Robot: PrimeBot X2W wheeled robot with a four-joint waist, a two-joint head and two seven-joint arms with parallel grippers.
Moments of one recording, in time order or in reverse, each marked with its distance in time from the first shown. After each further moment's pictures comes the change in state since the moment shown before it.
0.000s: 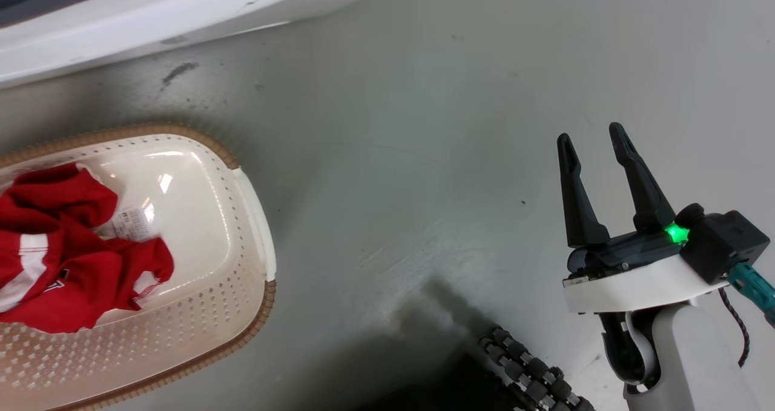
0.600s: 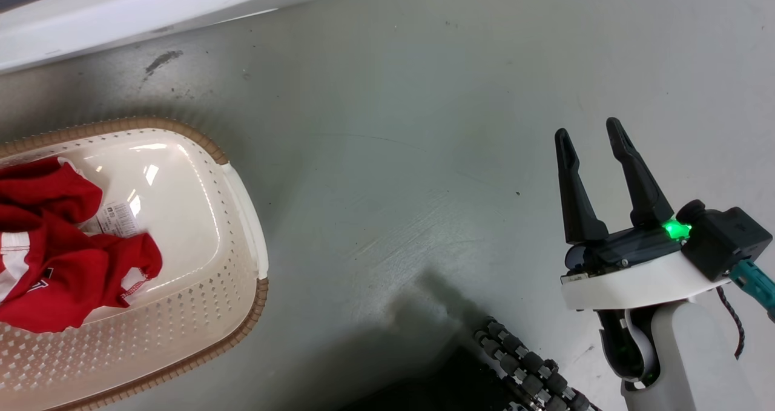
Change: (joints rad) left arm -0.010 0.016 -0.098 0.060 -0.008 -0.015 0.038; right arm -0.012 0.000 0.013 -0.008 0.029 0.000 0.000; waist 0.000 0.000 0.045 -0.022
